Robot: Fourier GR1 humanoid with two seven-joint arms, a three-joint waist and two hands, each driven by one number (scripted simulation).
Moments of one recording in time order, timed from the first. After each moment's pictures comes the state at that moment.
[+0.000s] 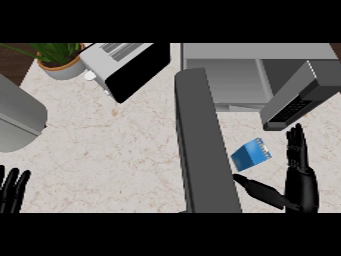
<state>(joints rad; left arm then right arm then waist) 0.57 0.00 -0.01 -2.19 0.09 -0.19 -0.24 0.15 -0.10 0.12 -1.56 0.03 -0.40 -0.43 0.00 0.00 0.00</state>
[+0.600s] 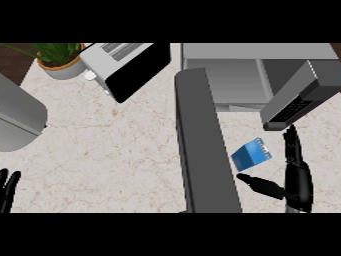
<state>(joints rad) 0.57 0.02 0.04 -2.20 0.13 -0.21 -0.22 0.04 -0.11 0.01 -1.24 0.00 -0.30 -0.58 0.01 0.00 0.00</state>
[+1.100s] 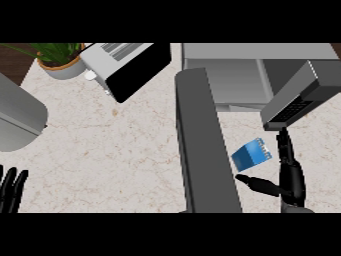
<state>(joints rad) 0.56 0.00 0.03 -2.15 0.10 -0.21 -0.26 -0.06 -0.11 -0.06 -0.96 -0.03 -0.22 -0.72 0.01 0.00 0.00</state>
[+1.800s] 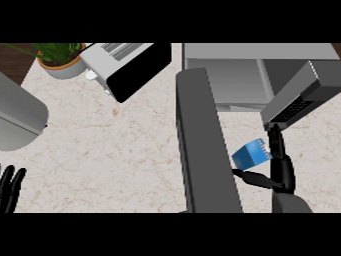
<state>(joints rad) 0.54 0.02 0.06 -2.13 0.13 -0.22 -0.26 -0.24 -0.10 -0.15 -0.62 -0.07 -0.13 -0.90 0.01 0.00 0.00</state>
